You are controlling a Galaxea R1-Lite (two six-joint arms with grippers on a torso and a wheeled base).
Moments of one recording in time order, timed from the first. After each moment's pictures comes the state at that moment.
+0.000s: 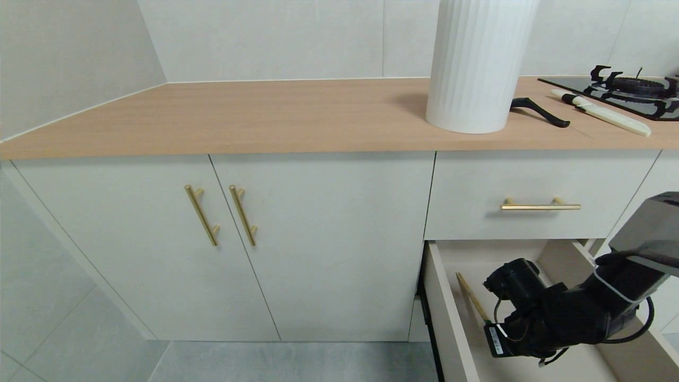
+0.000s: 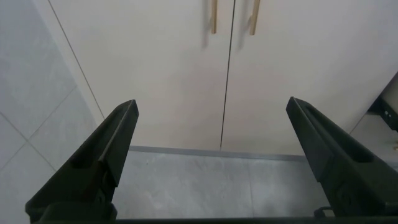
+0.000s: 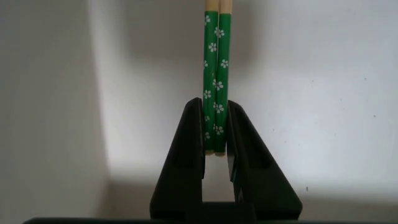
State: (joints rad) left arm 0.00 0.00 0.00 -0.01 0.06 -0.01; right arm 0.36 2.12 -0.71 -0.25 -0.12 0.28
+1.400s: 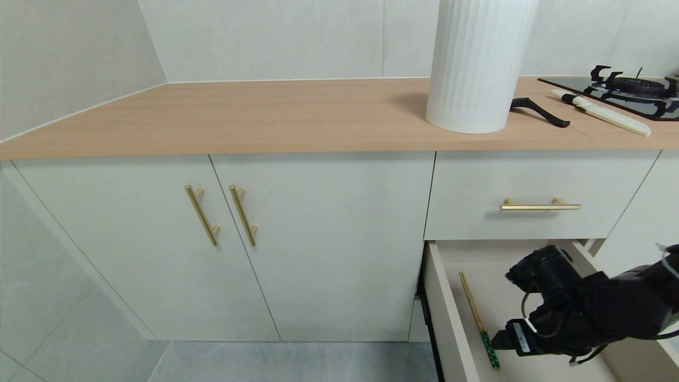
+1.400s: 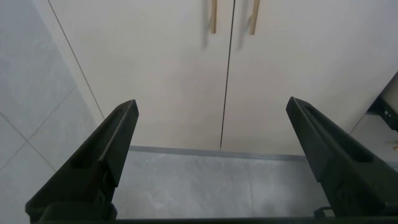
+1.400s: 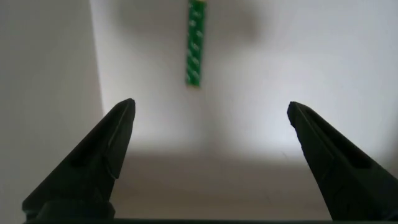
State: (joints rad) left arm 0.00 0.00 0.00 -0.01 0.06 -0.01; right arm 0.32 1.88 -0.69 -0.04 -0.11 0.26
